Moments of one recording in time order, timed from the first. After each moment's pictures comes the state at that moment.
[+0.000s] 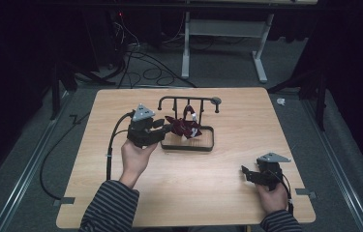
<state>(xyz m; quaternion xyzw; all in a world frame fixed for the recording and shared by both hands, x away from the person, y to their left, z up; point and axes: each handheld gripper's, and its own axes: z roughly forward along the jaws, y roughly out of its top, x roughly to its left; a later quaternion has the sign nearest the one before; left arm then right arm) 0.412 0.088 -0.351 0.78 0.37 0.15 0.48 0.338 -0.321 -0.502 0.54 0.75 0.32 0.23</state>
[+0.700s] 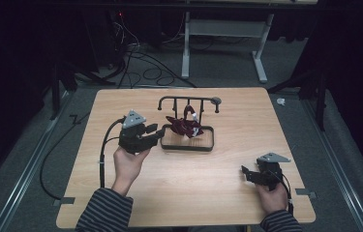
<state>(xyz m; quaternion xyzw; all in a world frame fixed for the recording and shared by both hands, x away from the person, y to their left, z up) 0.396 0.108 -0.355 0.77 0.38 0.15 0.49 0.338 -0.321 -0.502 0.54 0.75 0.32 0.23</state>
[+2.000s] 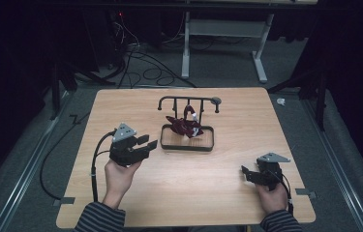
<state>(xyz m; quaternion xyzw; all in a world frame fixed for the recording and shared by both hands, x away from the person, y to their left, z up) 0.373 0.133 -0.377 0.77 0.39 0.14 0.48 0.338 -0.320 -0.502 0.53 0.75 0.32 0.23</state>
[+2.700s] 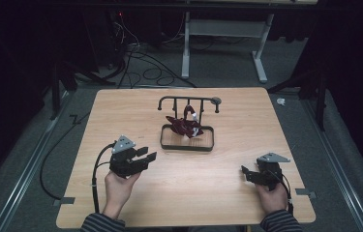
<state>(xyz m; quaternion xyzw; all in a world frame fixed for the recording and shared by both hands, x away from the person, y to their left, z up) 0.360 0.139 -0.411 0.78 0.41 0.12 0.47 0.338 -0.320 -0.502 0.54 0.75 0.32 0.23</state>
